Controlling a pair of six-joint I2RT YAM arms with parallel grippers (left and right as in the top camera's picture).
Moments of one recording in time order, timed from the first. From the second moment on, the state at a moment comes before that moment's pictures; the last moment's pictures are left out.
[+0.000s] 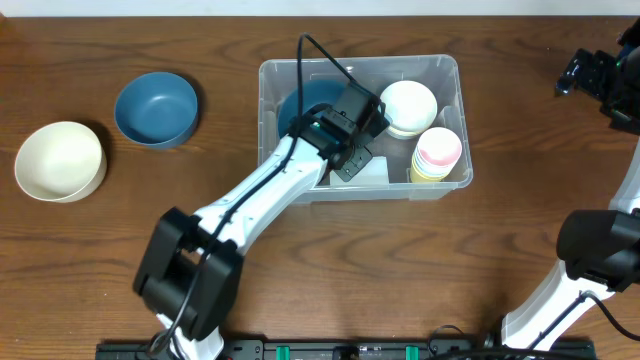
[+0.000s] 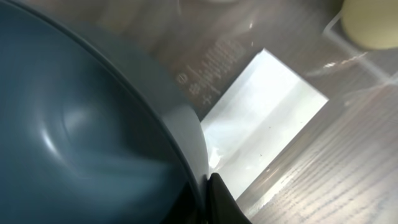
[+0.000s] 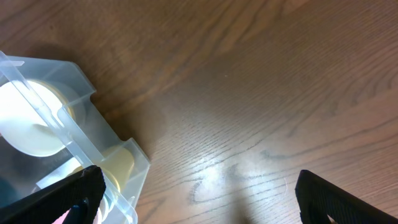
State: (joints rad) left arm -0.65 1.88 1.45 -0.71 -0.06 0.22; right arm -0.32 2.04 2.36 -1.69 -0.03 0.28
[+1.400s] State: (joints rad) left arm -0.21 1.46 1.62 -0.79 -0.32 -0.03; right arm -0.32 2.04 2.36 -1.69 -0.03 0.28
